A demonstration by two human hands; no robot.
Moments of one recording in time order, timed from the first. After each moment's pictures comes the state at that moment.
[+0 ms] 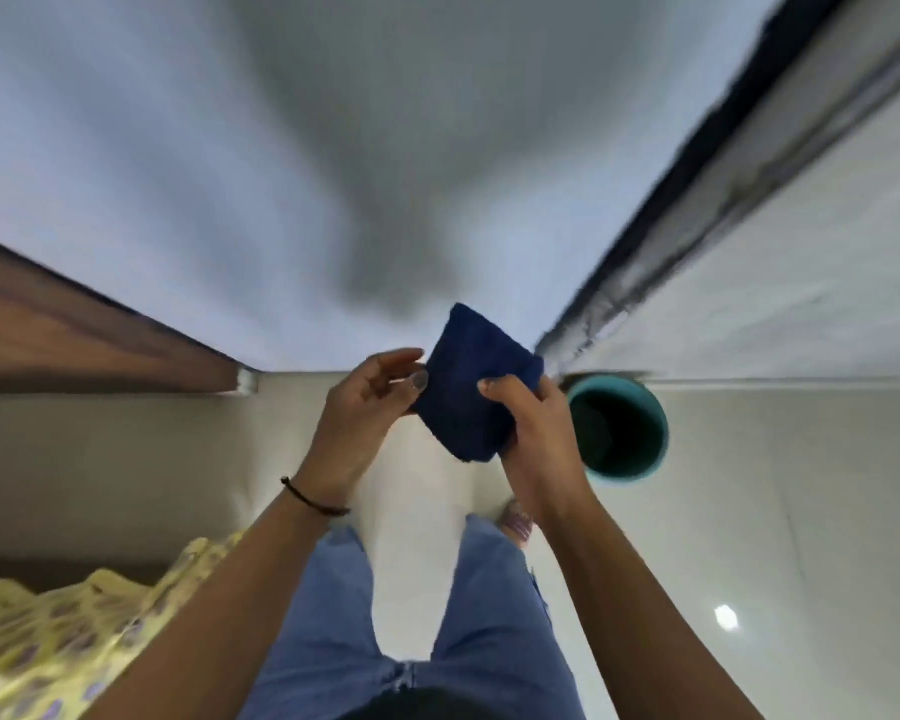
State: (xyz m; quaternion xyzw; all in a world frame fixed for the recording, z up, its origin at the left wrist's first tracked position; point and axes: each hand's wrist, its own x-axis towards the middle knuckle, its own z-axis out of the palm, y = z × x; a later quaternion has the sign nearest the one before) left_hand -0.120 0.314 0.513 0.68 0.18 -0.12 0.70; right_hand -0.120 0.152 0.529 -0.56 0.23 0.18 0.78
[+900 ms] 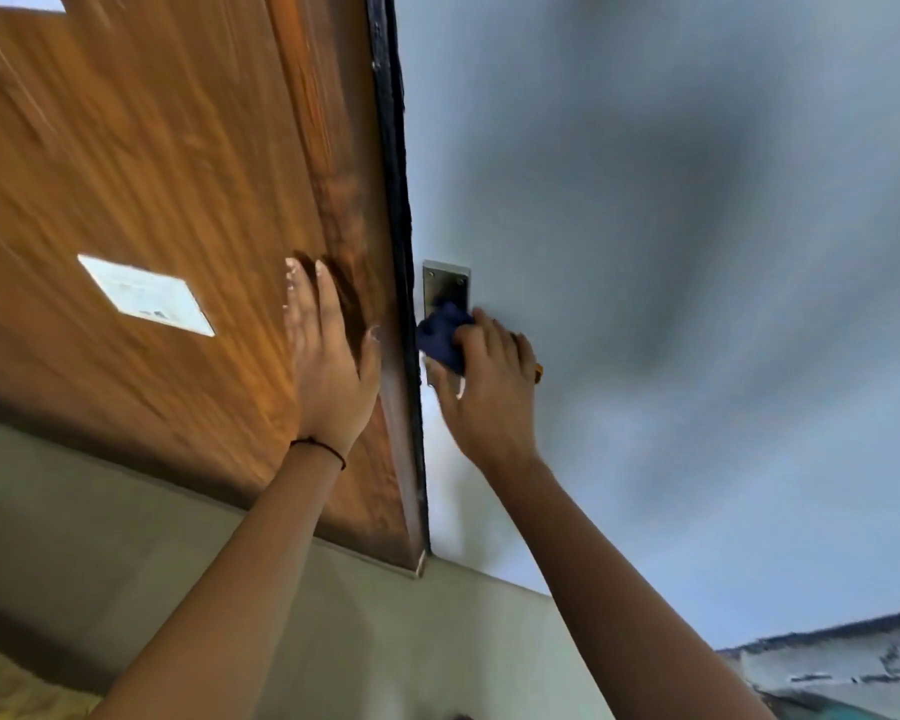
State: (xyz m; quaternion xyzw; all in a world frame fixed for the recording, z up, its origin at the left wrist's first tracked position) left_hand -0.050 0.823 0.648 0.88 0.16 0.38 0.22; right_hand -0.009 0.672 0.647 -0.90 -0.26 -0.19 0.30
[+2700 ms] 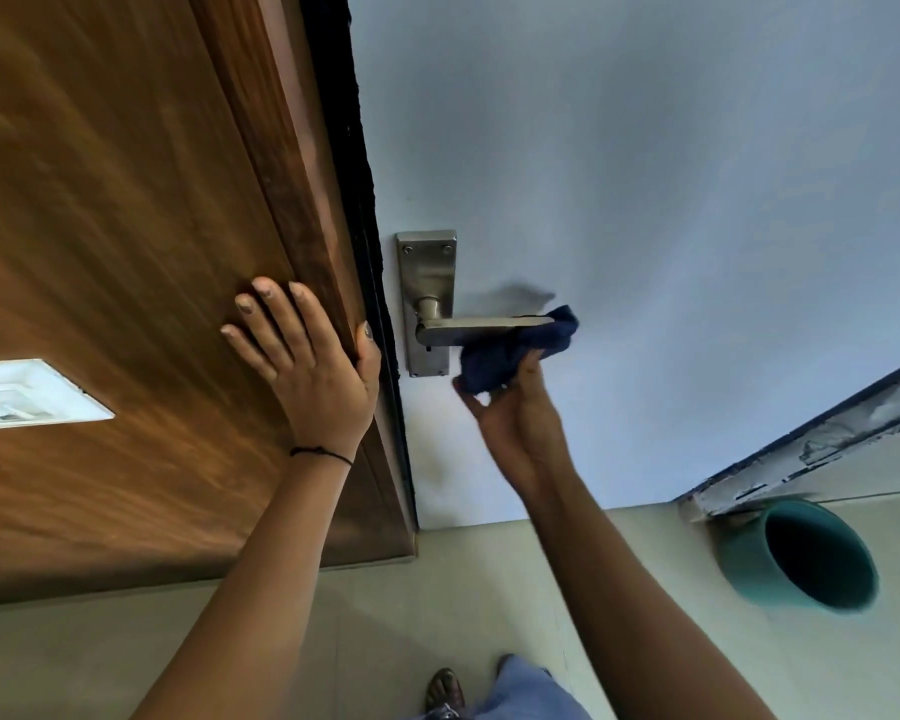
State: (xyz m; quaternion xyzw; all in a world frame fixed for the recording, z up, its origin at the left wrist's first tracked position) left_hand 0.013 0.870 0.596 0.85 0.06 0.52 0.03; right_hand -0.015 0.700 0.591 -0.28 0.11 0.06 0.95
